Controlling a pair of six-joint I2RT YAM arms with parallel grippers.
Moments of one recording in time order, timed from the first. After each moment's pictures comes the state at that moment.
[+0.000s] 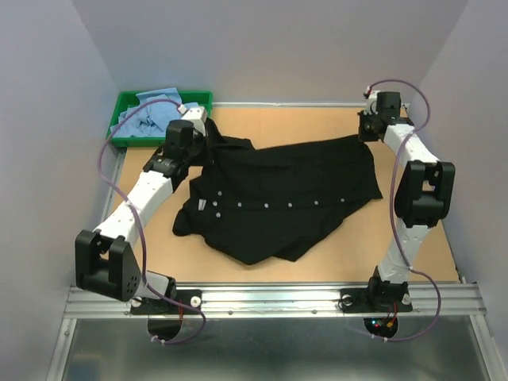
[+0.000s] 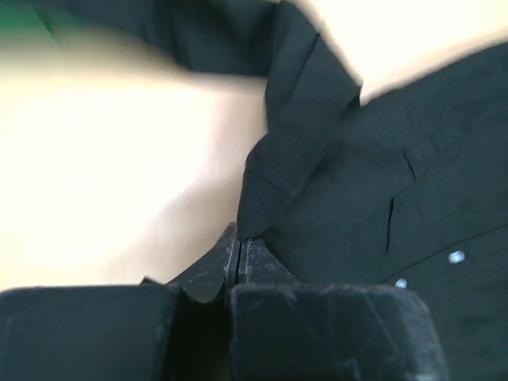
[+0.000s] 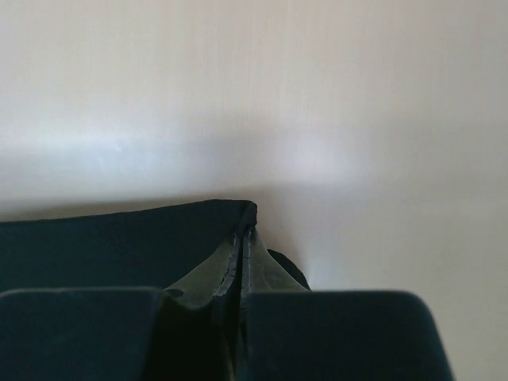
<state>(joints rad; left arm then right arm) -0.29 1.40 1.06 -0.29 0.06 -0.24 -0.07 2.04 1.63 -0.42 -0.10 -0.08</state>
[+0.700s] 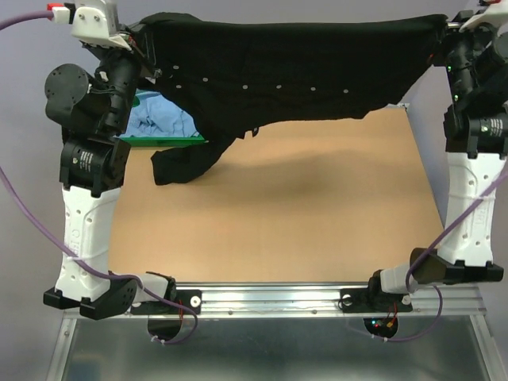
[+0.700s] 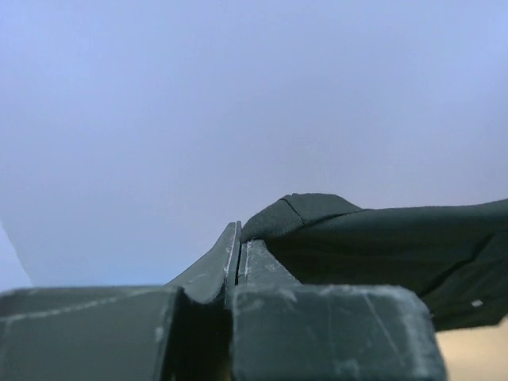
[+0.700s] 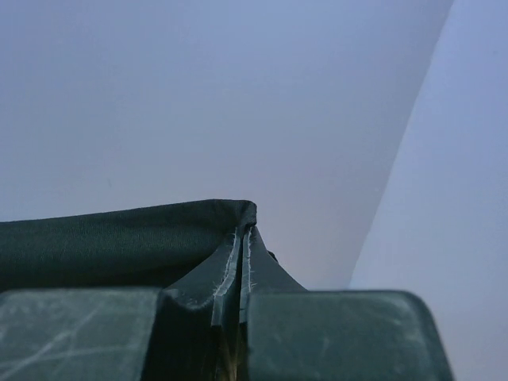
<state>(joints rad) -0.28 1.29 1.97 -0.29 -0.06 -0.02 -0.07 1.47 2.12 -0.41 0.01 -0.06</state>
